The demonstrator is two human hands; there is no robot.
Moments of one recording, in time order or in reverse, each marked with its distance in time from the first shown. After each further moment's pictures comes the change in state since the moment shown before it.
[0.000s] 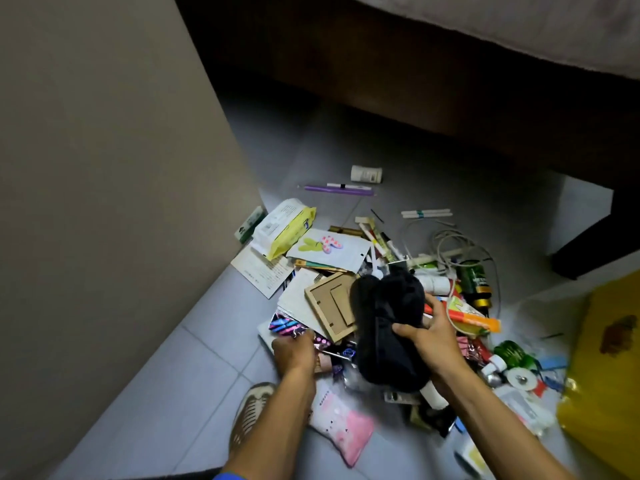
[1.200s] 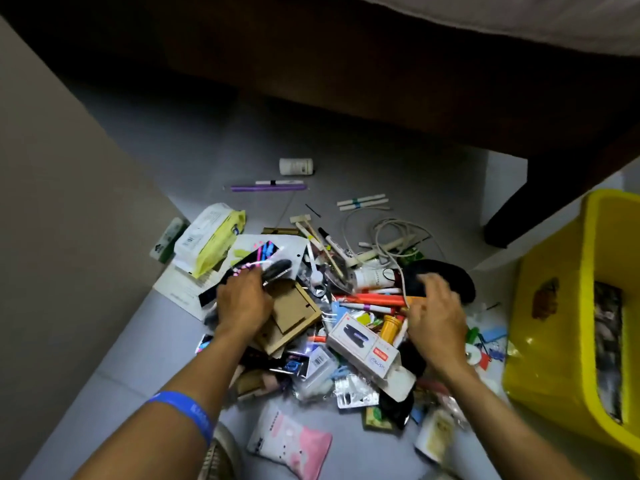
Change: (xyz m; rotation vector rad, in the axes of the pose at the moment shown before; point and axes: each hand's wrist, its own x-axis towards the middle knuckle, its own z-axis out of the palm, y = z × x) left_hand 0.048 0.081 0.068 1.206 -0.044 1.029; right_hand 0.057 0.030 -0.091 -0.925 0.516 -0.380
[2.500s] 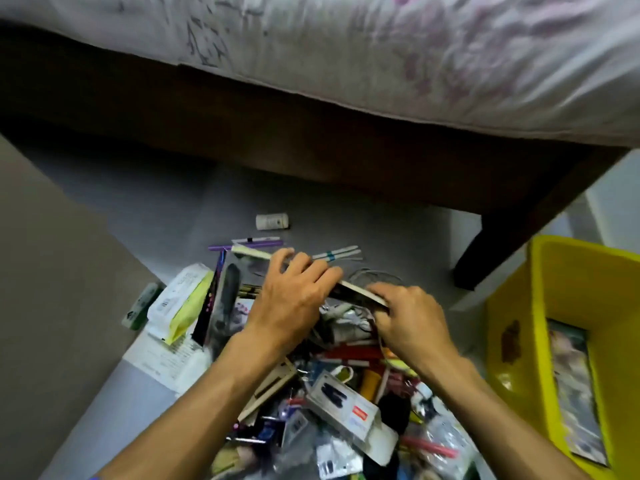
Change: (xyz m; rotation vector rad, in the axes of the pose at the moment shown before) left_hand -0.024 0.121 -0.118 0.031 0.580 0.967; right_hand 0.039 -0.087 -0.119 -0.113 -0.066 -0.313
